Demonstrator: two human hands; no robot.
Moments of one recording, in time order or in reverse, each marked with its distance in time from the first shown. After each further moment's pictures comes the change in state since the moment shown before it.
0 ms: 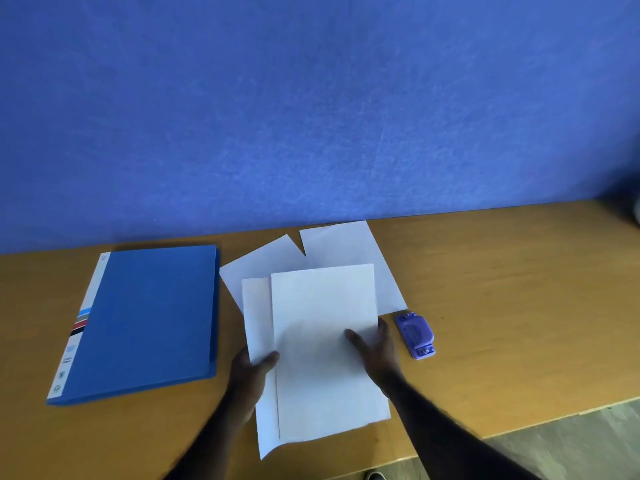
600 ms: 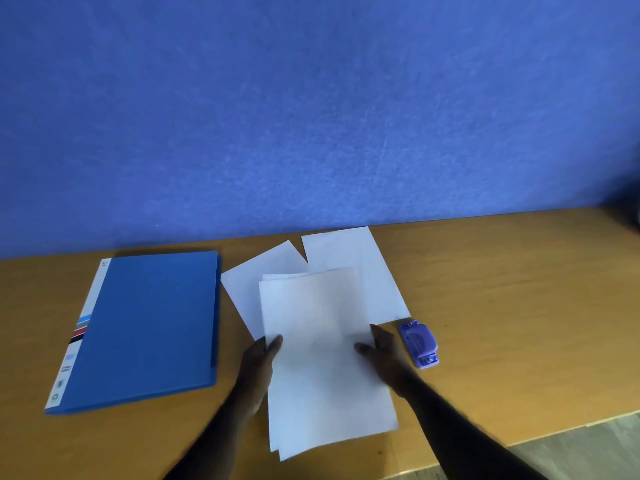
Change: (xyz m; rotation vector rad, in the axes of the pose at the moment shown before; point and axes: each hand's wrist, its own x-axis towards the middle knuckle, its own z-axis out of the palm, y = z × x) left_hand 0.019 0.015 0.016 0.036 -0.080 0.033; right_hand 0.015 -0.014 -0.021 -0.111 -0.223 -0.029
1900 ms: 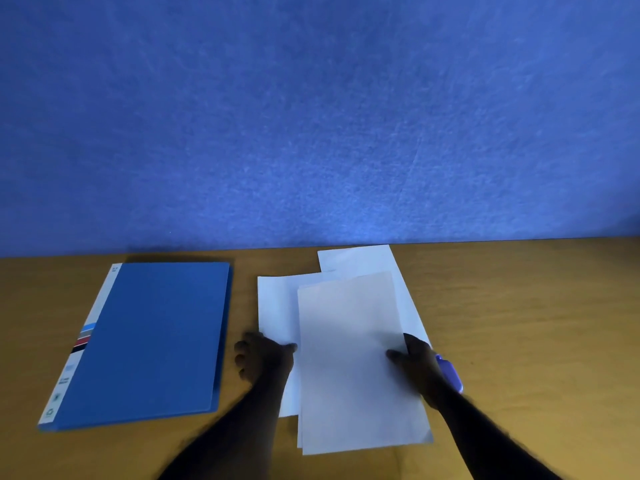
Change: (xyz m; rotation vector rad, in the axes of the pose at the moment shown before) left_hand 0.080 0.029 0.033 0.735 0.521 -0.442; right_hand 0.047 -0.019 -0.030 -0.037 0.035 0.096
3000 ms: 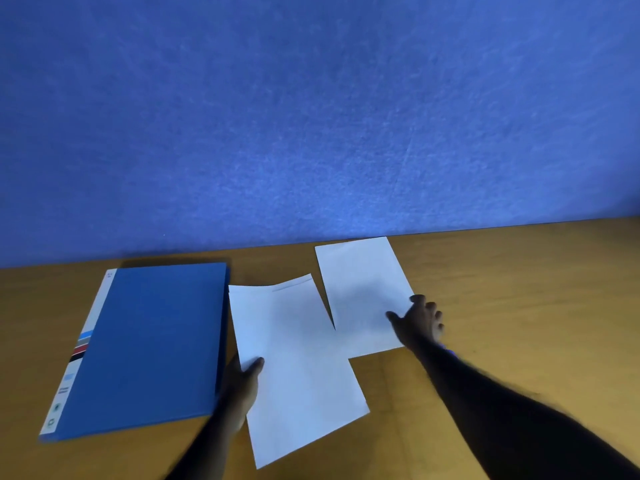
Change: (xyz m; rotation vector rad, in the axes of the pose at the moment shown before) left_hand 0.026 -0.086 -0.020 -0.583 -0.312 0.304; right_hand 0.064 -0.011 0.008 -0.554 0.388 0.137
